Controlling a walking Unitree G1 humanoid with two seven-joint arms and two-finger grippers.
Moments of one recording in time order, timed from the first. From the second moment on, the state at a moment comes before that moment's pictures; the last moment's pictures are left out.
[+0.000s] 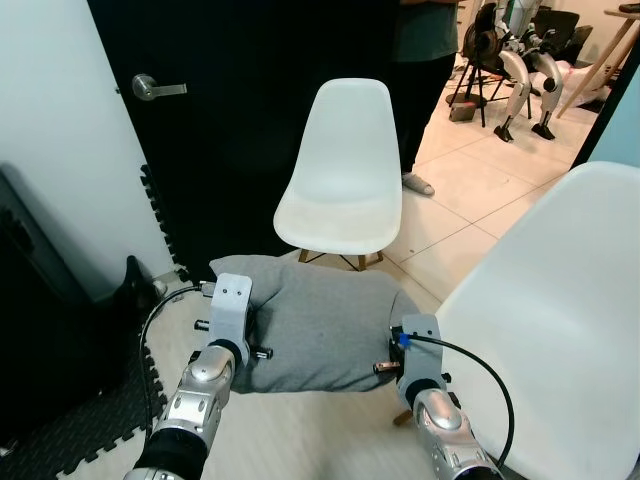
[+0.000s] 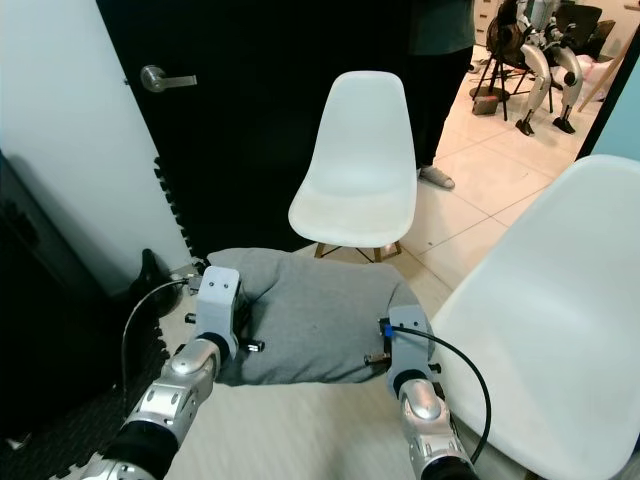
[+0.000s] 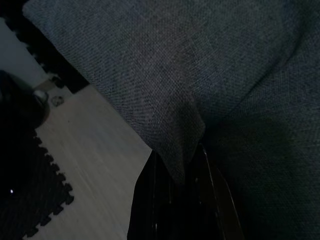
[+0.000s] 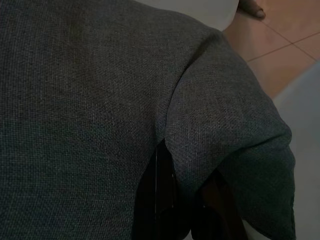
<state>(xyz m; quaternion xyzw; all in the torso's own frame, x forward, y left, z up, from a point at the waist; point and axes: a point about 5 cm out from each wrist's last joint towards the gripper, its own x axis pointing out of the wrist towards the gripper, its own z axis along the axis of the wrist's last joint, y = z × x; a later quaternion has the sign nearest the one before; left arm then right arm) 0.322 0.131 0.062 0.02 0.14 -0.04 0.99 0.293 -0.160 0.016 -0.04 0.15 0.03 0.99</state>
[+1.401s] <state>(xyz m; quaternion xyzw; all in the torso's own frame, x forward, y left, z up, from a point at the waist) 0.323 0.138 0.068 0.02 0.13 -0.05 0.99 0.295 -0.152 0.018 -0.03 0.14 0.03 0.99</state>
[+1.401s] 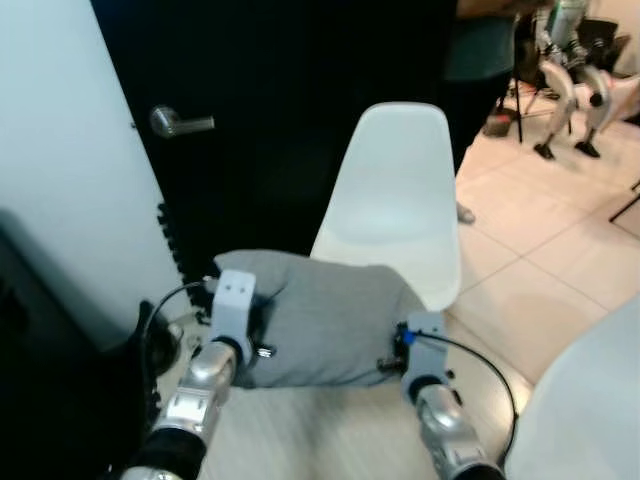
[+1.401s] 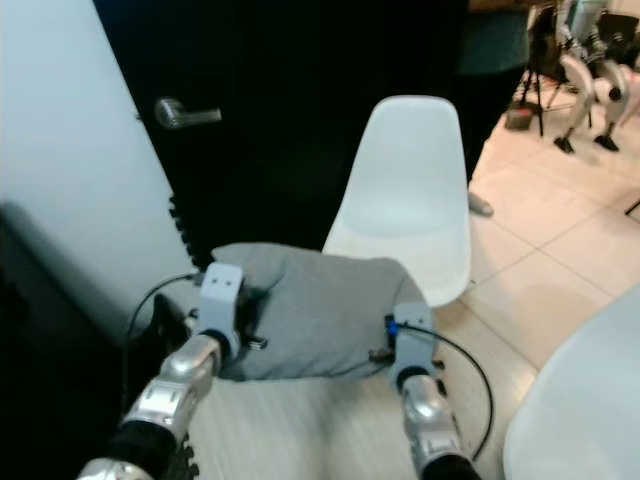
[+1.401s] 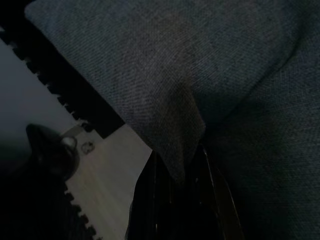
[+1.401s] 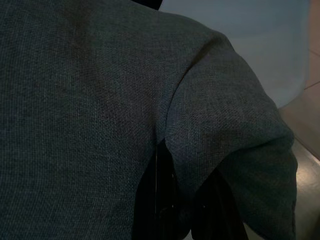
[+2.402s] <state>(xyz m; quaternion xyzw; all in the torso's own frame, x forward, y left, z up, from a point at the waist) 0.323 0.137 0.069 0.02 0.12 -0.05 0.99 0.297 -0.152 0.020 -0.02 0.14 0.02 0.99</state>
